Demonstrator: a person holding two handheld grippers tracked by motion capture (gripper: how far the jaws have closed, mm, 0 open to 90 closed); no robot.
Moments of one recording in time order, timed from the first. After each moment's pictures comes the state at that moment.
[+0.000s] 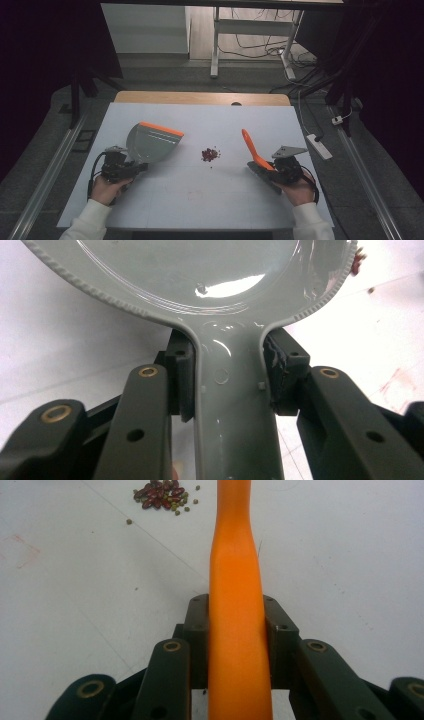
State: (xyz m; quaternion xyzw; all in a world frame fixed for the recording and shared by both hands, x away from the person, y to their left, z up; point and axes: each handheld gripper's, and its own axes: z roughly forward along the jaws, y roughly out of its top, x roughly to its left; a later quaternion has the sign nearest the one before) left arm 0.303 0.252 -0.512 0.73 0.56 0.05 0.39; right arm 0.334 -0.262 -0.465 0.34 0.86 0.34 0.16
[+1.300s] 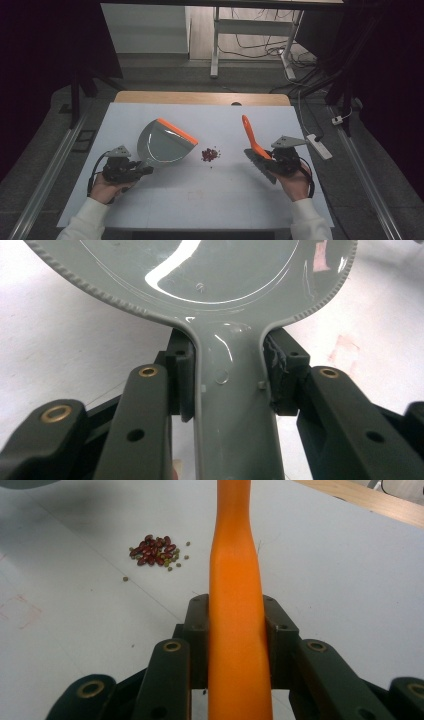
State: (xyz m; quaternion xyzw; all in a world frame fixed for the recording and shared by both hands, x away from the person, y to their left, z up) left arm 0.293 0.242 -0.504 0.80 0.42 0.06 0.43; right arm 0.347 -0.250 -0.444 0.35 0.84 0.39 0.18
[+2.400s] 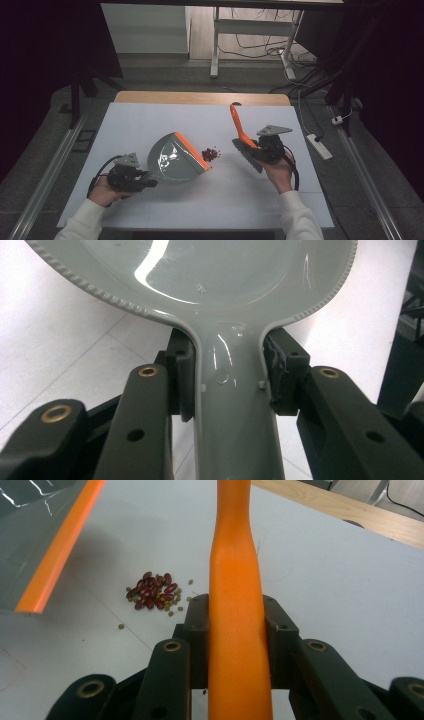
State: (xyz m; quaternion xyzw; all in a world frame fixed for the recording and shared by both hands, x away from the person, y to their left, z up) left arm 0.285 0.226 -0.503 0.87 0.32 0.02 0.38; right arm 0.381 -0.212 -0.447 0.35 0.83 0.40 0.18
